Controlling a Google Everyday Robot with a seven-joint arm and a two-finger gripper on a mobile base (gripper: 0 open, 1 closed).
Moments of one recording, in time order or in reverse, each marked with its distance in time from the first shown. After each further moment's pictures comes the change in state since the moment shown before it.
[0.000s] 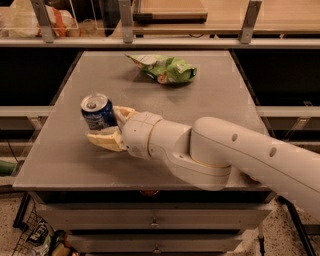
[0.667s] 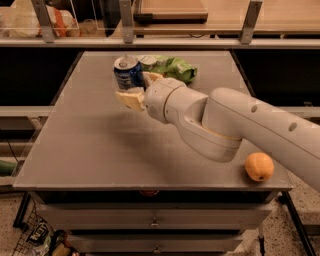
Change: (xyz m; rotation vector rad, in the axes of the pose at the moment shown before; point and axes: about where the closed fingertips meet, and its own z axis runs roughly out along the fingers) arm -0.025 -0.120 -0.023 0.315 0.036 0.004
